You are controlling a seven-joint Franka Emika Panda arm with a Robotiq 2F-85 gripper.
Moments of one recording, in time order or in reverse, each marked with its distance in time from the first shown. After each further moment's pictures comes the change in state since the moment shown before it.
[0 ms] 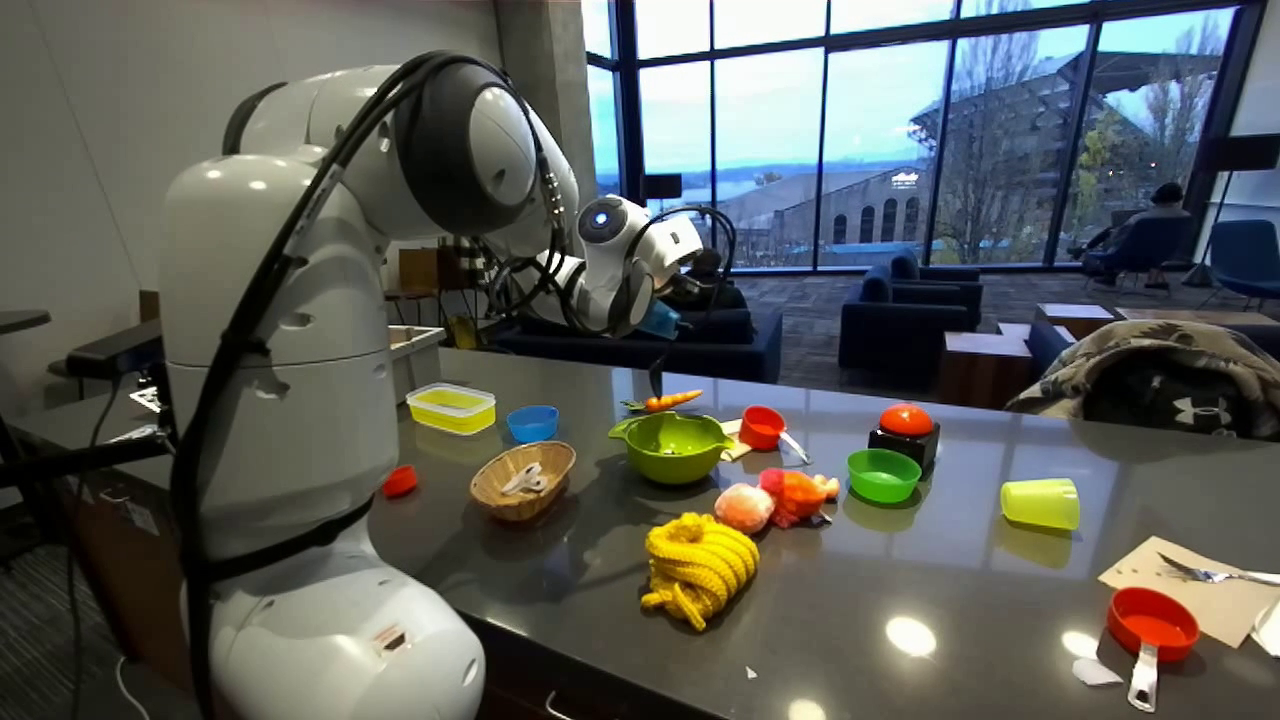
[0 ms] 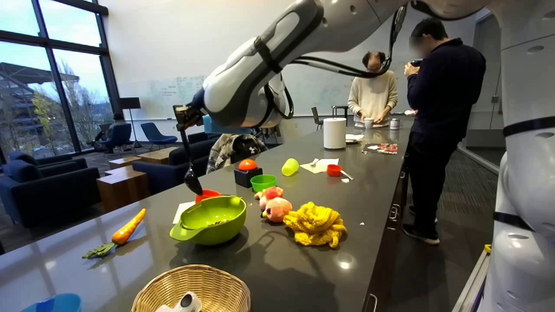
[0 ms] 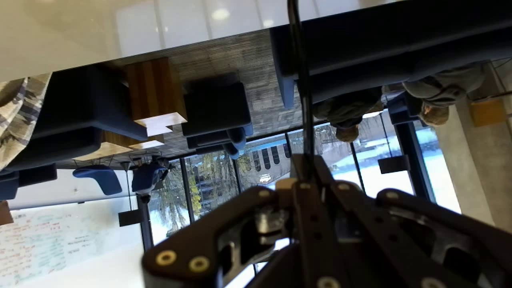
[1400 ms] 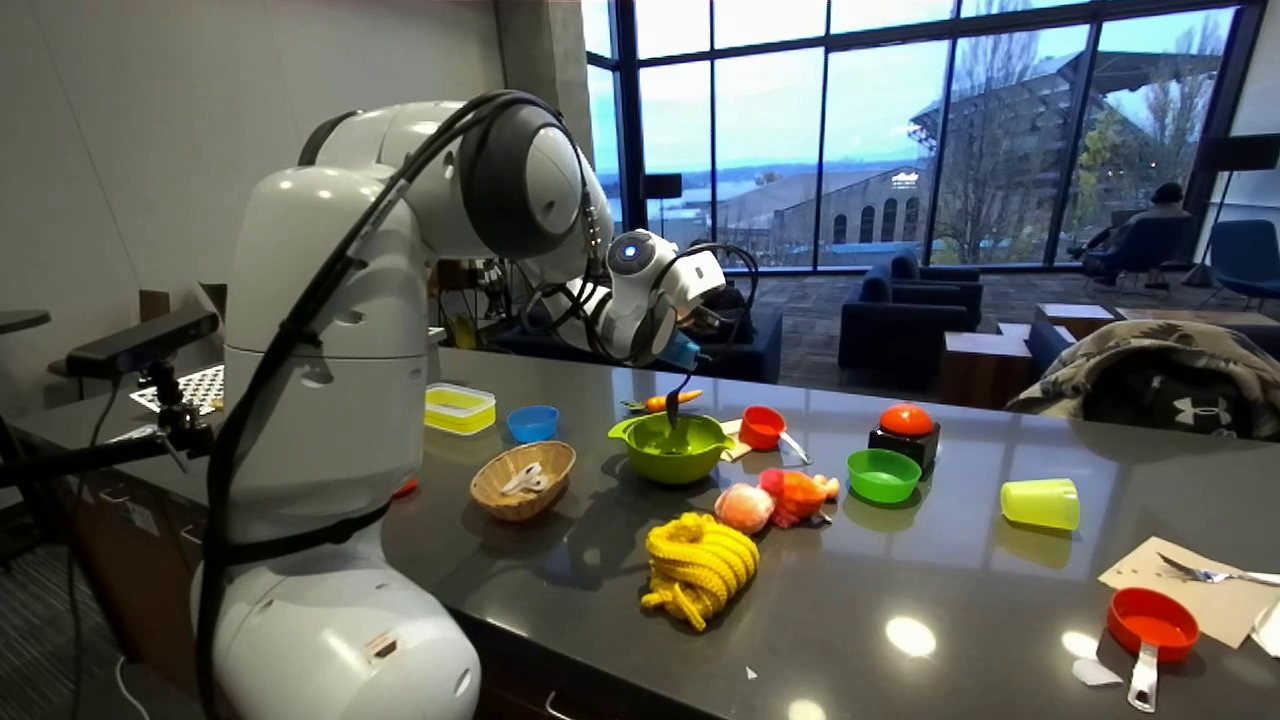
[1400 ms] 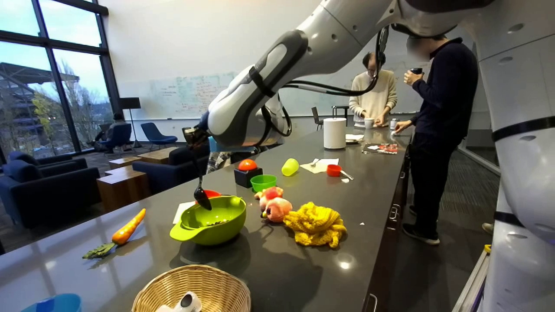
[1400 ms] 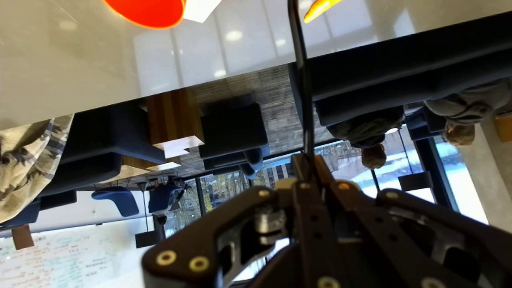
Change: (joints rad) arm -0.058 0.124 0.019 0.039 -0.011 0.016 -0.003
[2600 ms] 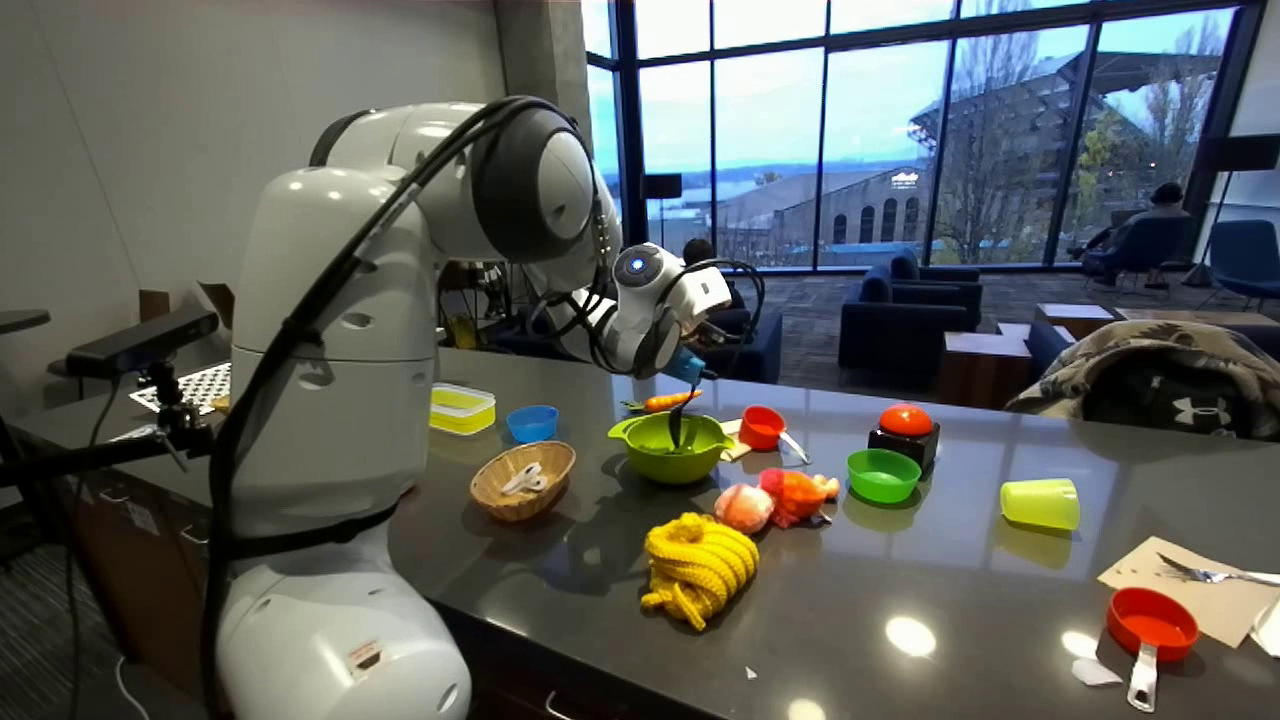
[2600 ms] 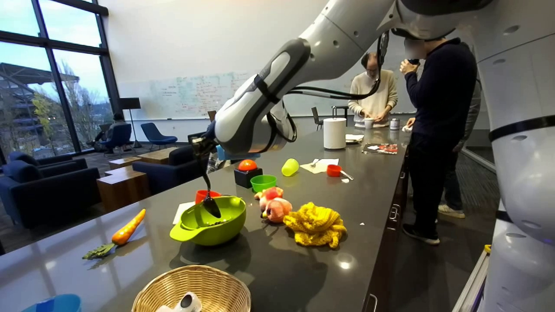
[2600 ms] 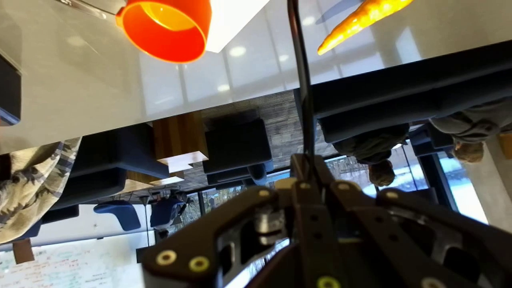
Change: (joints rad) arm -0.090 0.010 0.077 -0.043 0.000 0.000 -0.030
